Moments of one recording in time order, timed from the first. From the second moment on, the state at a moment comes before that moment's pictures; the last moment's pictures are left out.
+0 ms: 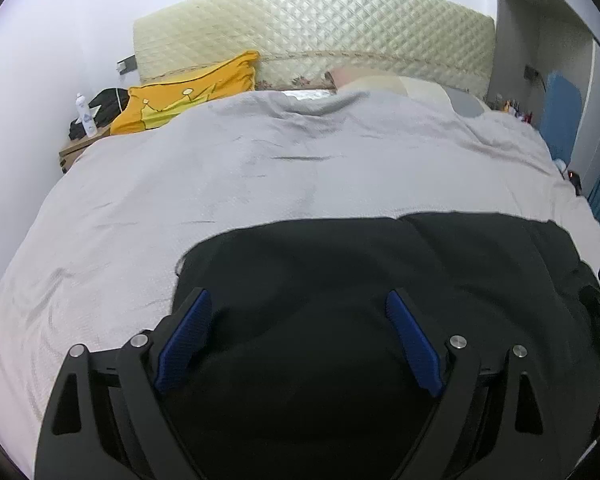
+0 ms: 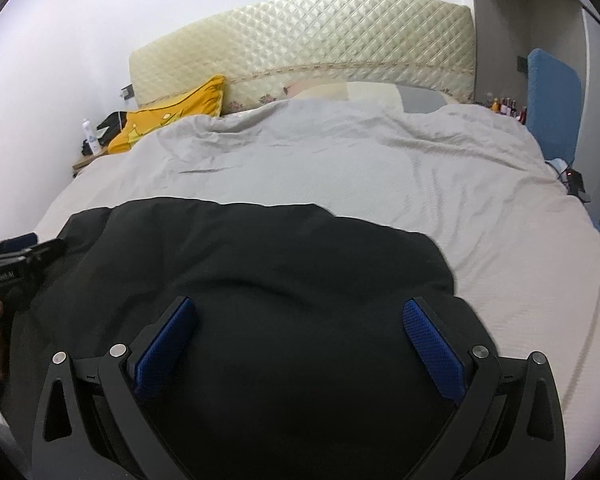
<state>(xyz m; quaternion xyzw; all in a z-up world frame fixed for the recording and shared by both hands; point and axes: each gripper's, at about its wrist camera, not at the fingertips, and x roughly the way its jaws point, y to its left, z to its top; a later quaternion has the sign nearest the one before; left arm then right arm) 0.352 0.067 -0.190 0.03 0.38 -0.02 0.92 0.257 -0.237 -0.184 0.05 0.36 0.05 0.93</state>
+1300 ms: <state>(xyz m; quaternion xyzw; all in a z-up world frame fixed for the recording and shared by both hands) 0.356 0.104 -0.232 0.09 0.39 0.01 0.91 0.264 -0.263 -0.229 0.08 0.38 0.04 0.92</state>
